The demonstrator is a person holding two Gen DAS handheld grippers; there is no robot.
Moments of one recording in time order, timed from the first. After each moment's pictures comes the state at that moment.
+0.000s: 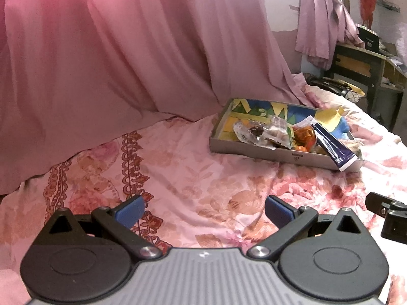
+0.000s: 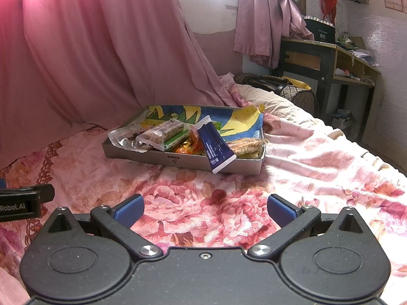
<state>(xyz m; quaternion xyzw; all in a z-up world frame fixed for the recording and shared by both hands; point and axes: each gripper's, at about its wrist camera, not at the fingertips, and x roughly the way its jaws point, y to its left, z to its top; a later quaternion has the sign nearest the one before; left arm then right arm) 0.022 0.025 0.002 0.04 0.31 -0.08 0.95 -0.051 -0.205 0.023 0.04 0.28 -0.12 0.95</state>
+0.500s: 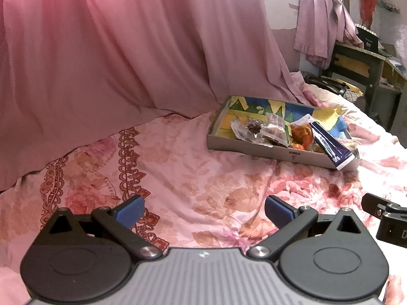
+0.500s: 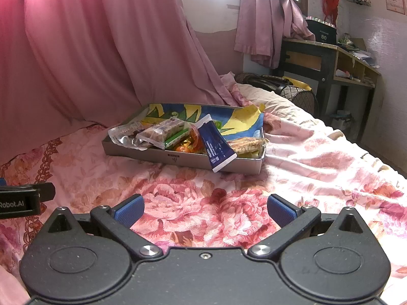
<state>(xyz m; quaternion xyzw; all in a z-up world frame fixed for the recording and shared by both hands) 0.023 0.025 0.004 0.03 0.32 -0.09 0.94 -0.053 -0.204 0.019 0.04 0.28 -0.12 0.95</state>
